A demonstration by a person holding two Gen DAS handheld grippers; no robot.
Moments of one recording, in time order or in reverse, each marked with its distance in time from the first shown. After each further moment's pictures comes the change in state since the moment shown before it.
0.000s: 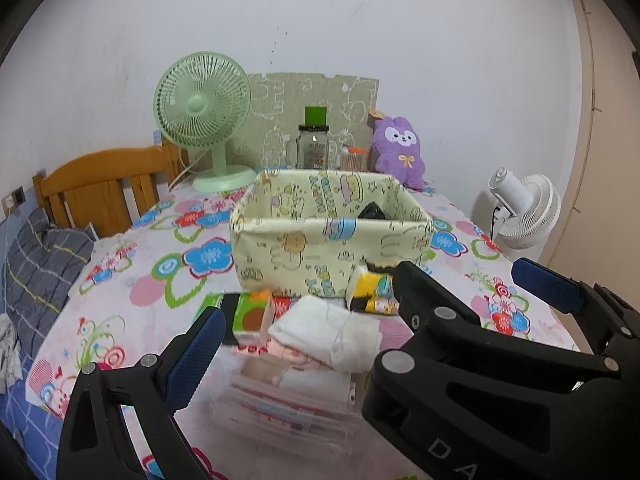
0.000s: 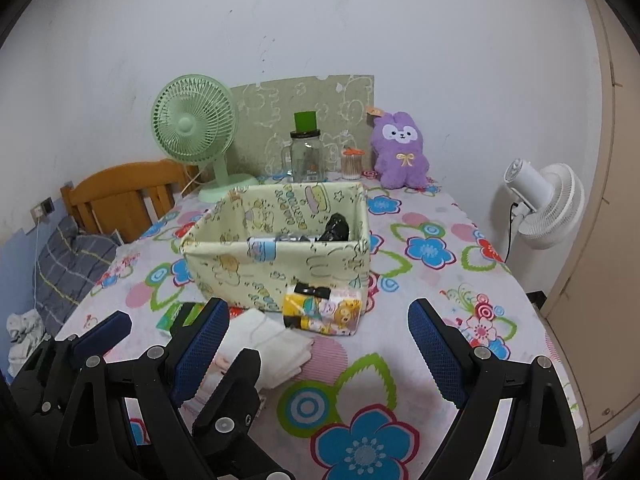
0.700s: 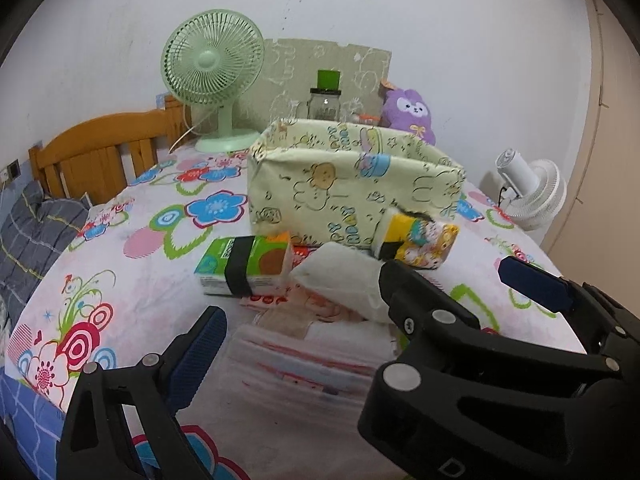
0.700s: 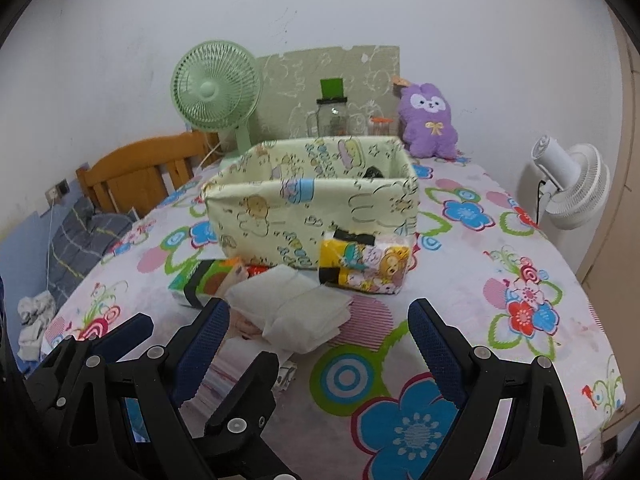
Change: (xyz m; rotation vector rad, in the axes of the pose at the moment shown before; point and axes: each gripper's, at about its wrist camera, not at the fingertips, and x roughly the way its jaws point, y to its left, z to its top) left arm 0.025 0.027 -0.036 -0.030 0.073 -0.013; right arm 0.032 0.021 -0.035 -0.012 0.067 0.077
